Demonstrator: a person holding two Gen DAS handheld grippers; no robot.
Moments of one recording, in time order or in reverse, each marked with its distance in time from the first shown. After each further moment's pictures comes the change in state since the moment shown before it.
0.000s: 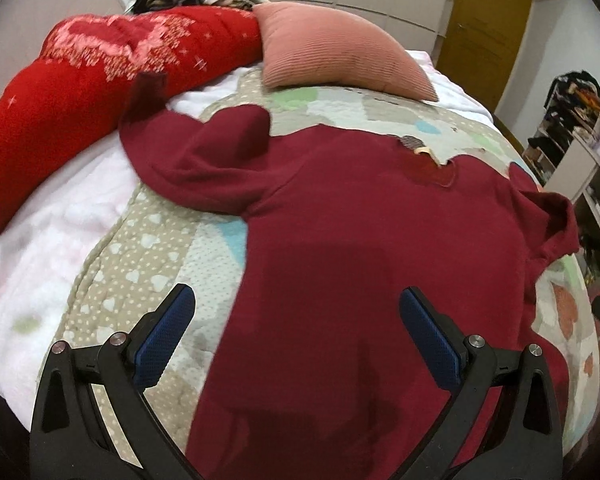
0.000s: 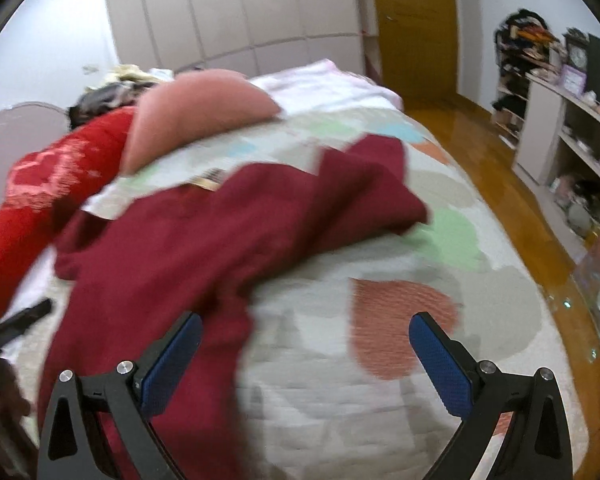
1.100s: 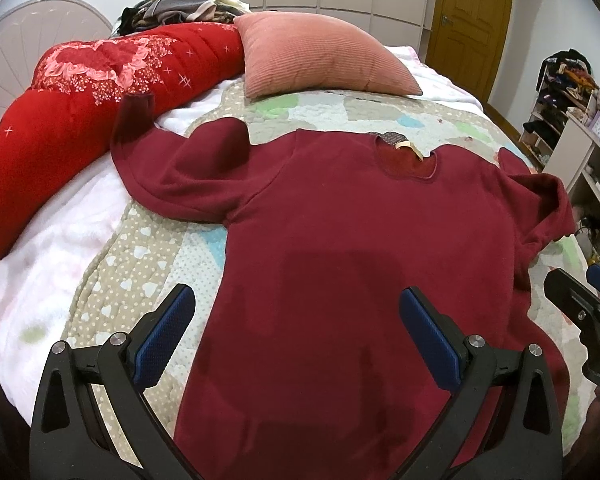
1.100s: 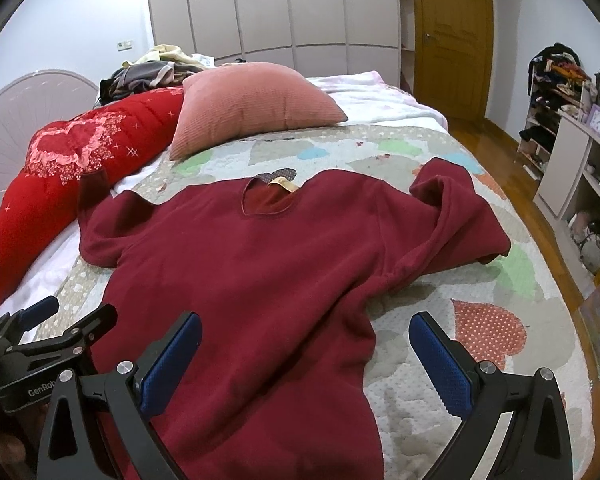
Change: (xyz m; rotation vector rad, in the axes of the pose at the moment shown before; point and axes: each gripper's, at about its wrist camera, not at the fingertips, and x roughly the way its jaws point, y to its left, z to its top) left arm -0.008 -0.021 -0.003 0.057 -0.012 0.012; right arm 0.011 0.085 0.009 -0.092 0.004 0.016
